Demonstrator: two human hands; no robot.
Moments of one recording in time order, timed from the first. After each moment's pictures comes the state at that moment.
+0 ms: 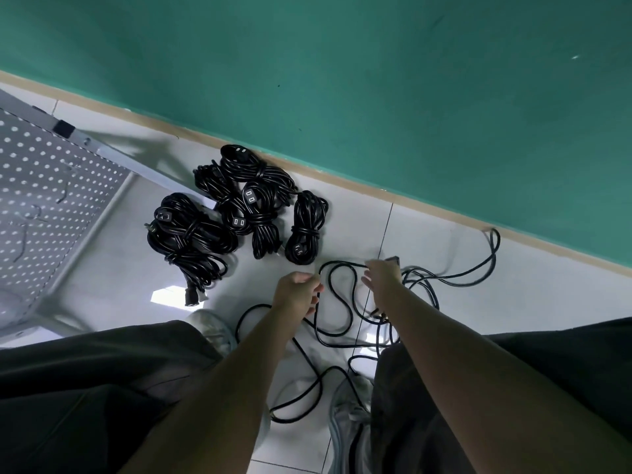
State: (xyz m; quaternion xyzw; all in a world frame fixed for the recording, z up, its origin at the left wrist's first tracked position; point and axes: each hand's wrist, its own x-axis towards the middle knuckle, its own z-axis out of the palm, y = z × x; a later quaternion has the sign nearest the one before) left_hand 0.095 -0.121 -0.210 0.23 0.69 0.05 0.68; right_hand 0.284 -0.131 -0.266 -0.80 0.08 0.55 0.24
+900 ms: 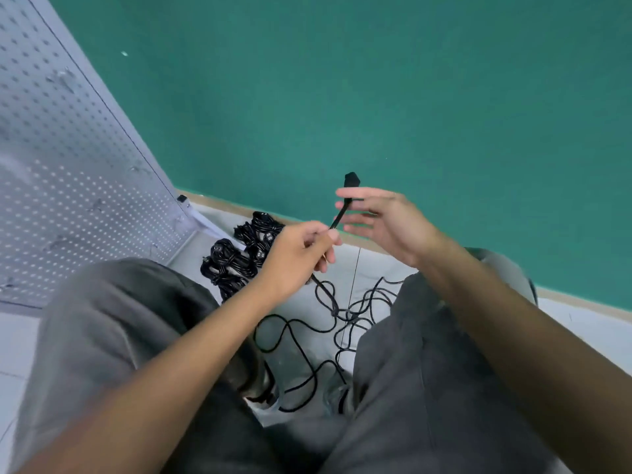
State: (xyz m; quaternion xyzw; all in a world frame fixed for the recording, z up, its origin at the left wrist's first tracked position) left_hand 0.057 -0.181 0.136 0.59 0.44 0.30 0.61; right_hand 0.246 -0.177 0.174 -0.55 -0.33 0.64 0.43
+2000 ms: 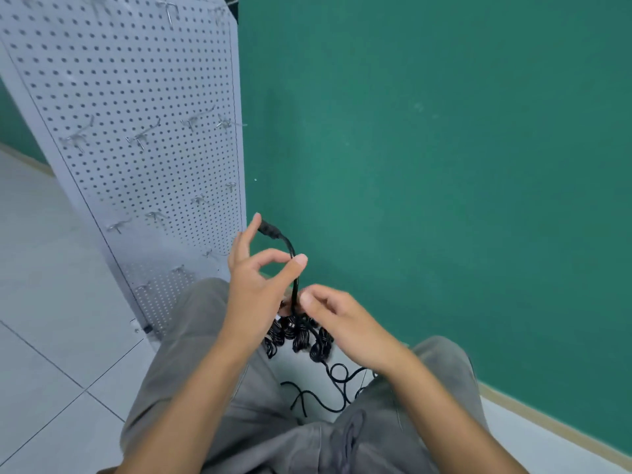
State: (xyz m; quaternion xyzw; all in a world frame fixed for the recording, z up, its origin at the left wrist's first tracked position) left_hand -0.061 -0.347 0.303 0.54 0.53 0.56 0.33; right_hand 0.102 -0.365 0.302 -0.45 -0.70 0.48 0.30
